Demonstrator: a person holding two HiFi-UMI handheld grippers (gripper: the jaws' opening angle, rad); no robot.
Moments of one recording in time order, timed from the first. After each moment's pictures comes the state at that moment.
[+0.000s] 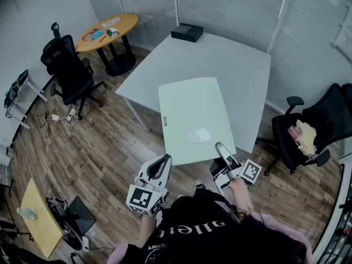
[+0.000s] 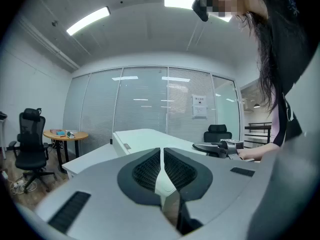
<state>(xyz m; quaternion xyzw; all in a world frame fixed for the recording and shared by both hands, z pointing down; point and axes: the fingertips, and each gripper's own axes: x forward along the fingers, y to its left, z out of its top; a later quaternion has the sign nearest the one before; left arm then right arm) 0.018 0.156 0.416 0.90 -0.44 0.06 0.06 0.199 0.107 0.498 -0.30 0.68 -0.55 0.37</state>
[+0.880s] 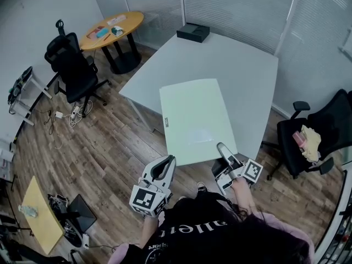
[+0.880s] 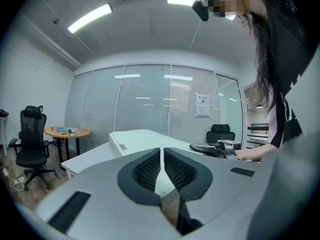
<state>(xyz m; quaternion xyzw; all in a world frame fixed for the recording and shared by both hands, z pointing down) 0.030 0.133 0.422 0.89 -0.44 0.06 0.07 0.201 0.076 0.511 -0.28 0.68 -0.57 0.35</state>
